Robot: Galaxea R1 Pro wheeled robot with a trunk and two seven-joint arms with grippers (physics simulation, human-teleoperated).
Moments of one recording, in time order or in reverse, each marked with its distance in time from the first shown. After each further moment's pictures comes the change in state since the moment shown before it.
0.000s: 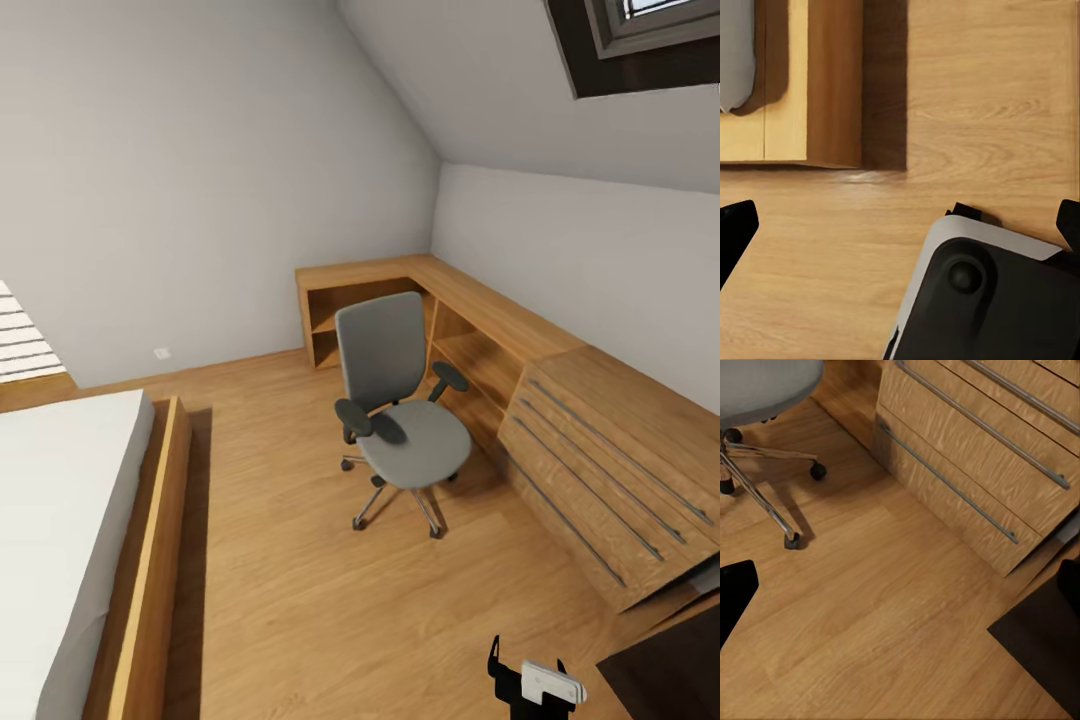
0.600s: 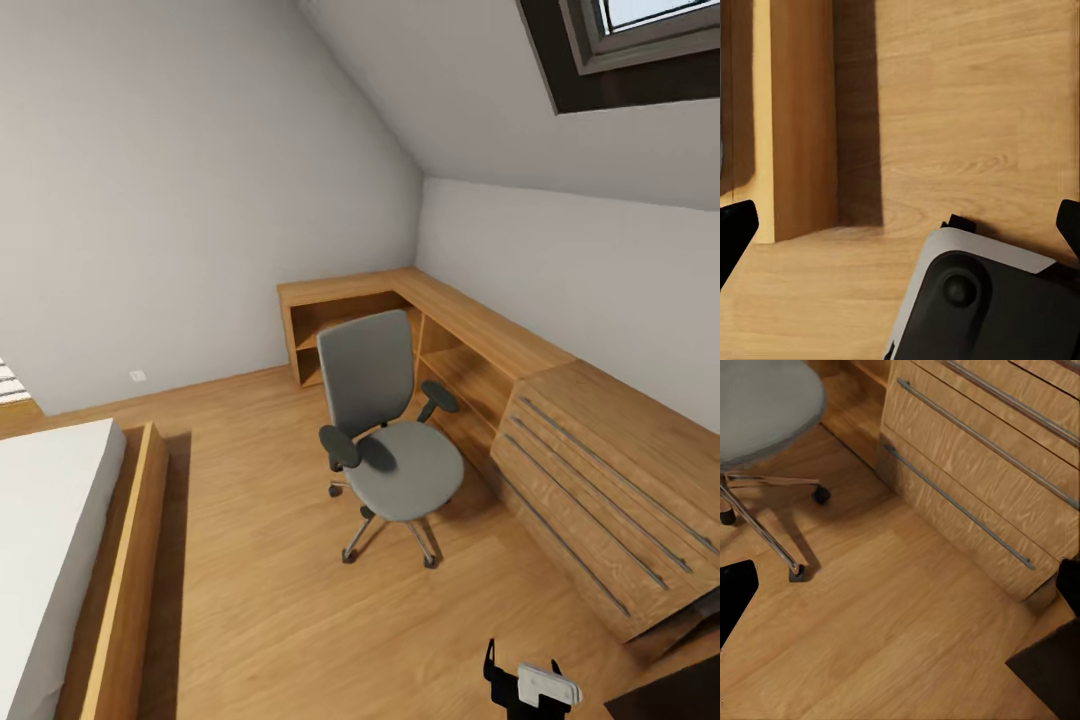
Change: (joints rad) left arm 0.000 0.000 -0.002 0.000 -0.006 0.000 0.000; right arm 0.009 0.003 0.002 0.000 0.006 -0.002 0.030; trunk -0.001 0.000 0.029
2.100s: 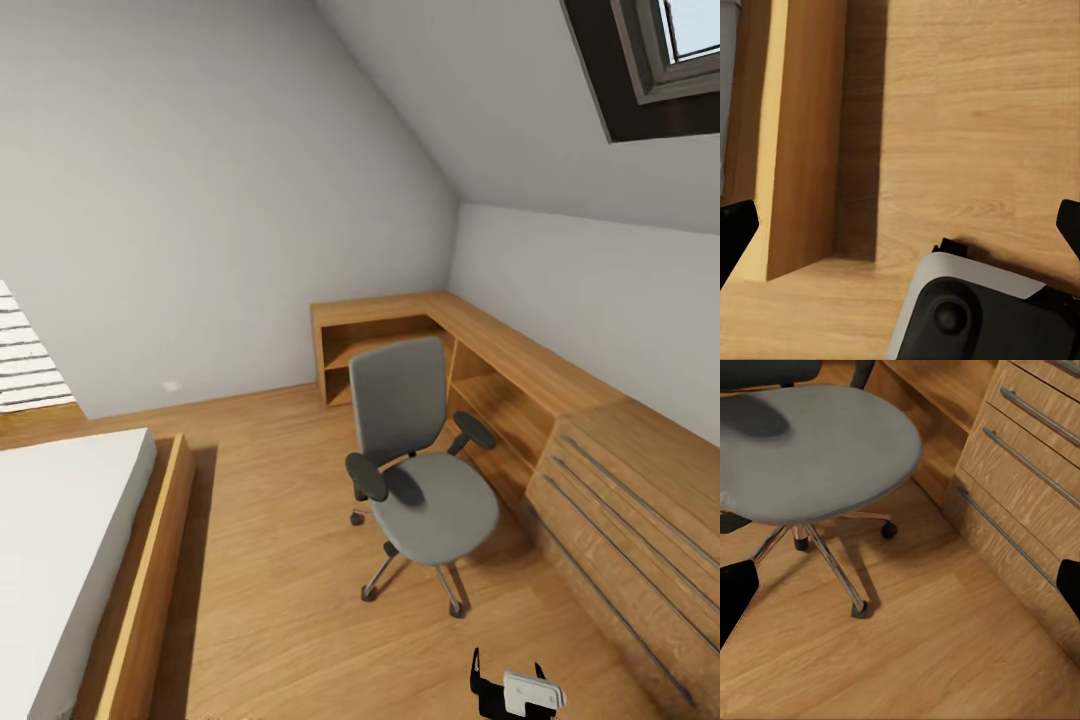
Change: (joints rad) left arm 0.000 -0.001 -0.002 0.000 -0.021 0.000 0.000; right arm 0.024 0.021 0.005 0.001 0.087 0.003 0.006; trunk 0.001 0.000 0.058
